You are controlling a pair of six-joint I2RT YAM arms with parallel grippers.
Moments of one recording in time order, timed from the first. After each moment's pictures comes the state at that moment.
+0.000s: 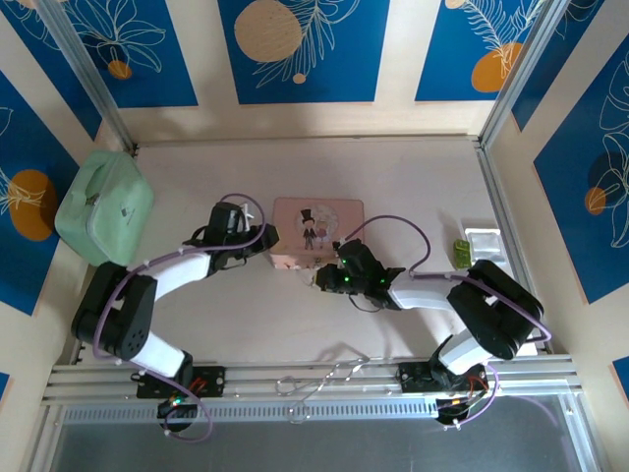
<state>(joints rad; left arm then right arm) -0.38 1.48 0.68 0.07 0.33 -0.73 0.77 1.51 0.55 0.22 -0.18 0.86</state>
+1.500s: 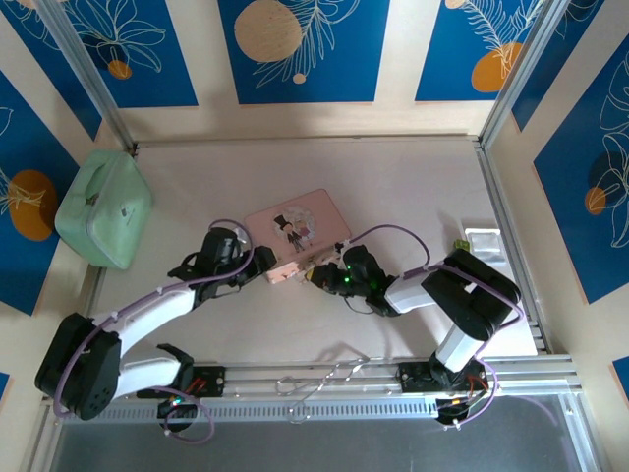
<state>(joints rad) -0.52 1.18 0.54 -0.11 0.24 -0.95 0.77 1.66 0.46 0.65 -0.26 1.08</state>
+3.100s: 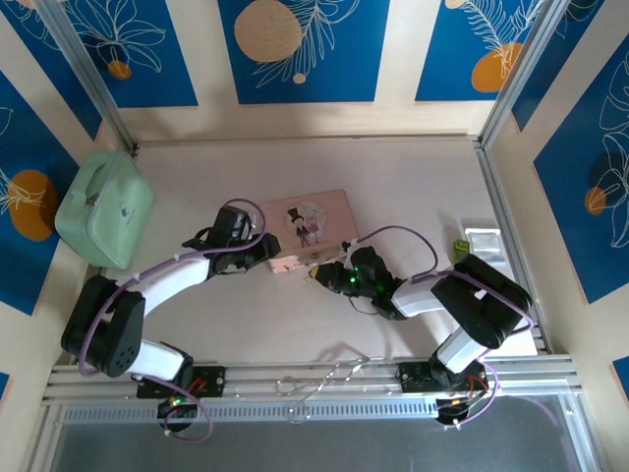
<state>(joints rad) -0.44 1.43 0.77 -0.21 0.28 -0.79 0.76 1.59 0.40 0.69 -0.23 1.10</state>
